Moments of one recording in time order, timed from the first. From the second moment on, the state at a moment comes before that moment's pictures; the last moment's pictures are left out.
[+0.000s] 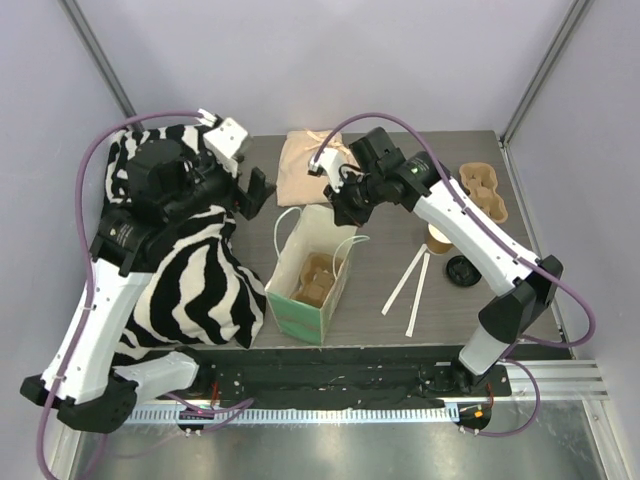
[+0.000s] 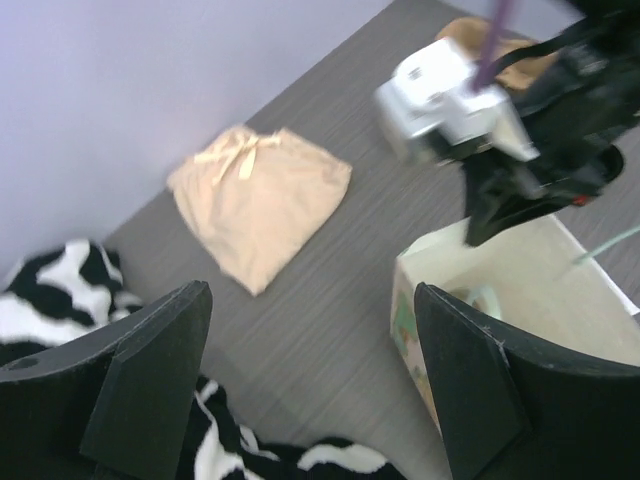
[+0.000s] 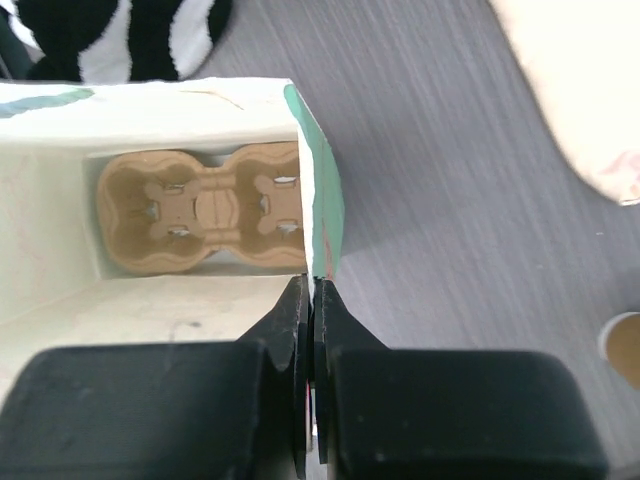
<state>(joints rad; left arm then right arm) -0.50 1.12 1.61 -0.69 0.23 0.23 0.67 1.65 1.80 -1.02 -0.32 -0.35</state>
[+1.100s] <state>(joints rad) -0.16 1.32 1.45 -0.78 0.56 0.03 0.50 1.90 2.33 -1.29 -0.37 -0.38</state>
